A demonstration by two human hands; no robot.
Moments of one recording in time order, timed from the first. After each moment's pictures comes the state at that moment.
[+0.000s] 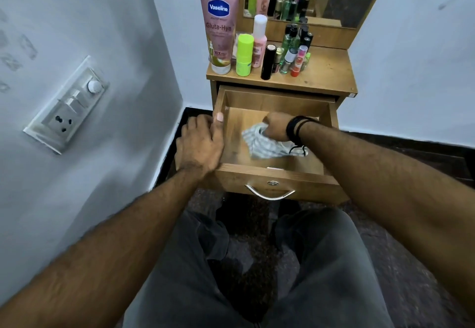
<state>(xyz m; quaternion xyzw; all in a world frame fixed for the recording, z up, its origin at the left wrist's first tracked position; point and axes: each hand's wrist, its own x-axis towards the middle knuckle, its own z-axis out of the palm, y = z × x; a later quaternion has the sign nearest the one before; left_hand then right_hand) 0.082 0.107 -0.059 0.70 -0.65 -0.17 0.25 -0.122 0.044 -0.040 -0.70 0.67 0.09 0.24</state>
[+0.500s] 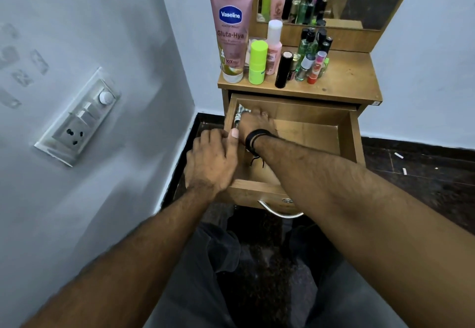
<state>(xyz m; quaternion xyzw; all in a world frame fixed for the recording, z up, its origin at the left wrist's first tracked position) 0.082 0.106 -0.065 0.69 -0.67 -0.15 0.21 -0.036 -0.008 -0.090 -0.62 0.74 -0.04 0.24</state>
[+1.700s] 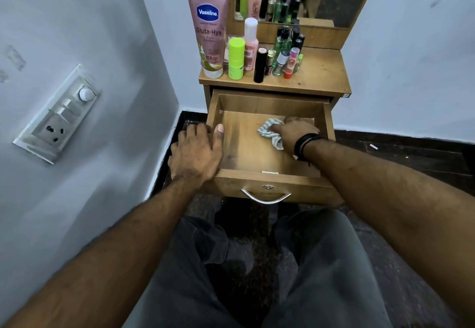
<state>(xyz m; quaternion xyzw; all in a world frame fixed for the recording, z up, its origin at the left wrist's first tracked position) 0.080 0.105 -0.067 0.70 -0.69 -0.13 0.15 -0.175 0.054 -0.076 -0.73 0.65 0.18 0.07</state>
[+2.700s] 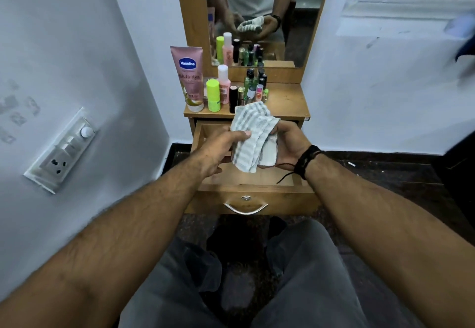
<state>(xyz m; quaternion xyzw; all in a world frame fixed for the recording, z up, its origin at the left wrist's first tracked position) 0.004 0.093 0.011 0.51 -0.52 -0.63 0.27 -0.183 0.115 0.009 -0.28 0.37 -0.43 0.77</state>
